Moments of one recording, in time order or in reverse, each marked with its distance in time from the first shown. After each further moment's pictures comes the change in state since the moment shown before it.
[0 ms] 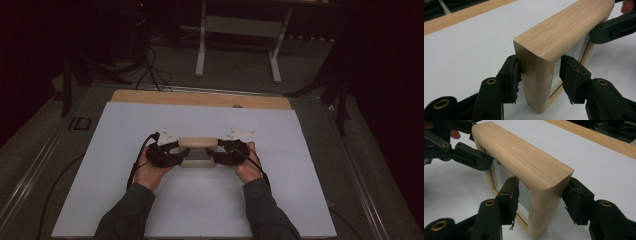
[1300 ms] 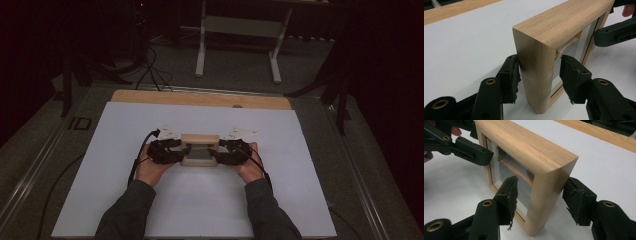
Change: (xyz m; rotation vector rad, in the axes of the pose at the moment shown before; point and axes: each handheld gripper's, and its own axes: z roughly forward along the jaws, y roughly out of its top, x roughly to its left) left arm 0.010 0.002 0.010 0.022 -0.039 -0.039; right arm -0.007 -0.005 0.000 0.023 -0.013 0.028
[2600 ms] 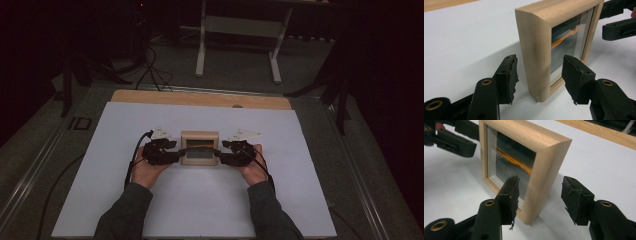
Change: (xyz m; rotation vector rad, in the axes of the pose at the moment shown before) left arm 0.006 -0.006 -0.013 0.007 0.015 -0.074; right arm -0.003 -0.007 -0.010 0.011 -0.039 0.024
